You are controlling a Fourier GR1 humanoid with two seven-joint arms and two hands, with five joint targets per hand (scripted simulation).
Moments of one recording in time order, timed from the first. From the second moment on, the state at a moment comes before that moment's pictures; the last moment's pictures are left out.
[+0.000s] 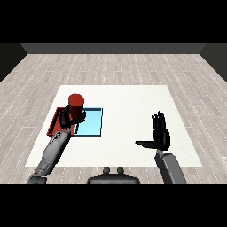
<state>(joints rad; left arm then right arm) -0.37 0.38 -0.20 -1.29 0.24 0.54 -0.24 0.05 -0.22 0.19 -1.86 -0.35 -0.22 -0.25</state>
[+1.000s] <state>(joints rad) -0.60 0.51 -0.17 -0.31 0.05 0.41 -0.09 -0.03 -0.19 0.12 -1.62 -0.35 -0.17 -0.34</state>
